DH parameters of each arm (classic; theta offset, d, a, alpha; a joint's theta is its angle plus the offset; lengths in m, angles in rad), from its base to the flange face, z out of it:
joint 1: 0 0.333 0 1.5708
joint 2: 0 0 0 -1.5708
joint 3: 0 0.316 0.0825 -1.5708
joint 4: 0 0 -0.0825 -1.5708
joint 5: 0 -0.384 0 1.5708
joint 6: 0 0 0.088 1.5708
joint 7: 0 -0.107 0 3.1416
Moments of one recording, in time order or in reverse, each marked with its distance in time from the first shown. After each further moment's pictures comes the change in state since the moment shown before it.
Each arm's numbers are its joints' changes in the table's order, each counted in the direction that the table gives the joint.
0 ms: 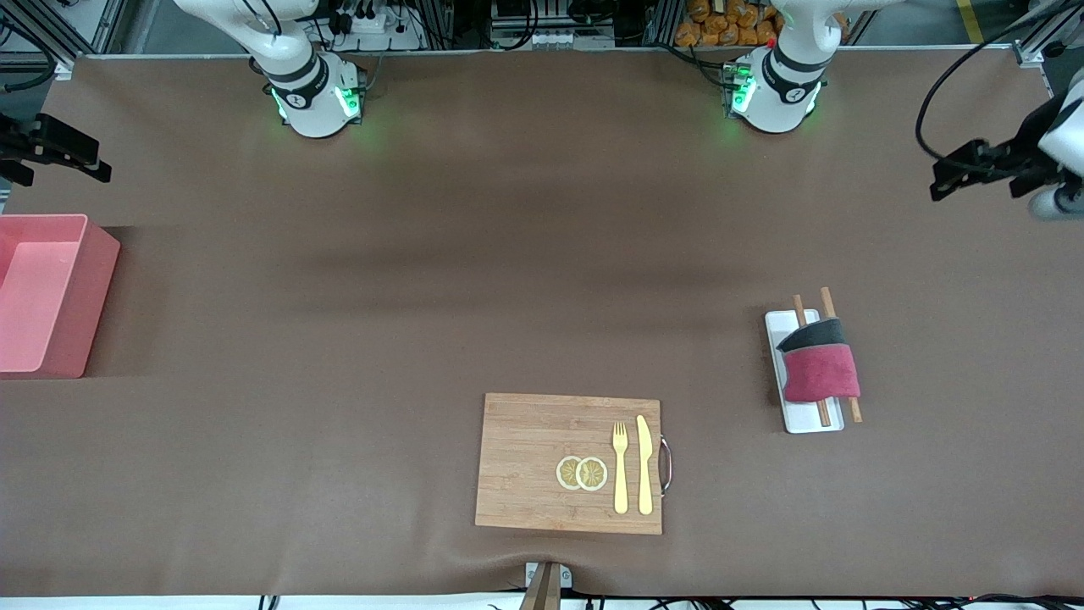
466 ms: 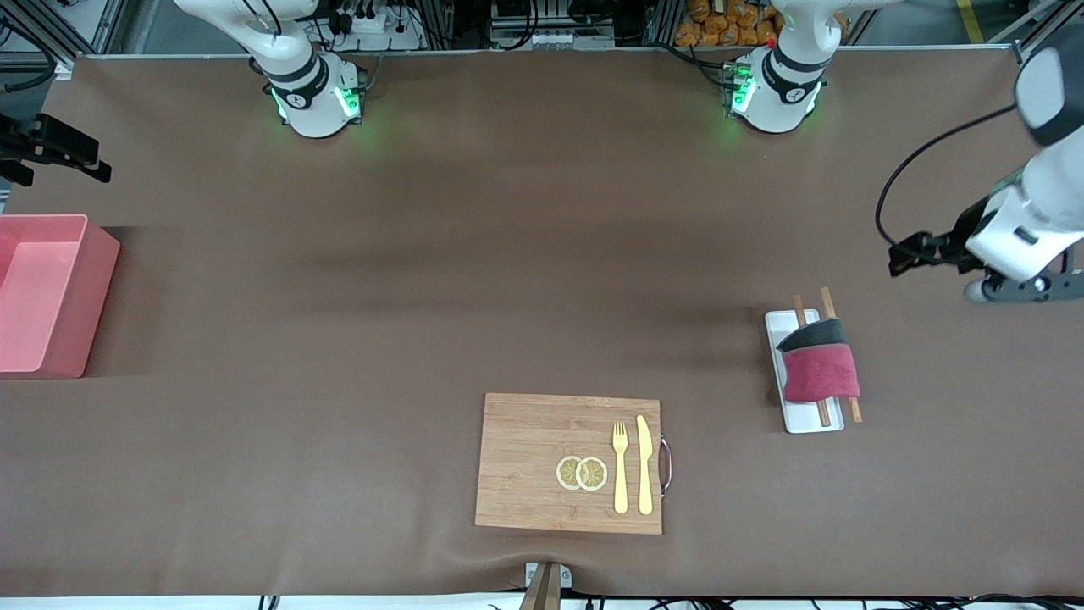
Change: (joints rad) left arm 0.021 -0.078 0.005 0.240 0.000 -0.384 0.000; right arm 0.000 0.000 0.000 0.000 0.000 0.000 0.000
